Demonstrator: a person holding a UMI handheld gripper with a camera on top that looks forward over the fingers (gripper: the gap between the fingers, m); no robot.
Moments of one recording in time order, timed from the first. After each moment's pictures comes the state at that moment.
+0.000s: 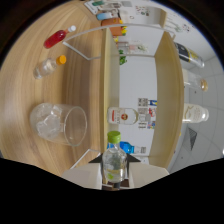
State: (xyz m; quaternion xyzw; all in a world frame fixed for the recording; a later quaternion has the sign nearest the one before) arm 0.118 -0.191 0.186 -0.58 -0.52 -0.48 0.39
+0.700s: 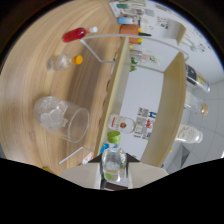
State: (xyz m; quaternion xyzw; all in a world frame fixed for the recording) arm 0.100 -0.198 0.201 -0.51 -0.59 -0.52 0.35
